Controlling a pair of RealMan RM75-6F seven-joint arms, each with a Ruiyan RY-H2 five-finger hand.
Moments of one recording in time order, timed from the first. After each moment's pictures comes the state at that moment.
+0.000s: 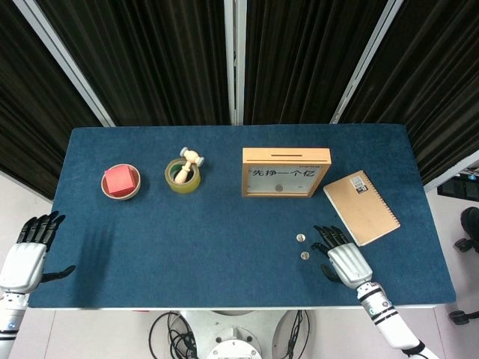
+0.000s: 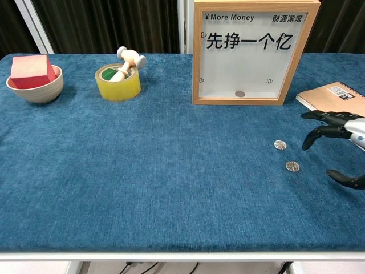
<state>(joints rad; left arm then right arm) -0.13 -1.19 -0.01 -1.43 1.53 1.44 -0.09 0.36 -1.45 -0.08 -1.48 -1.51 1.20 -0.11</state>
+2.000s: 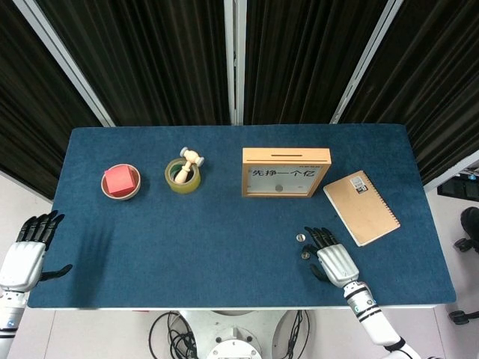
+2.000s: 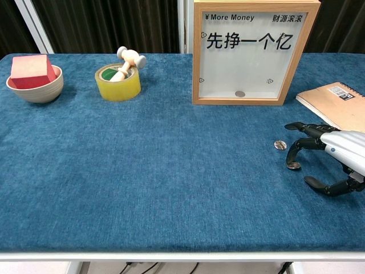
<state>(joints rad) -0.14 -1.20 -0.01 -1.40 1.53 1.43 -0.12 0.34 -1.58 -0.04 -1.36 -1.50 1.15 -0.11</state>
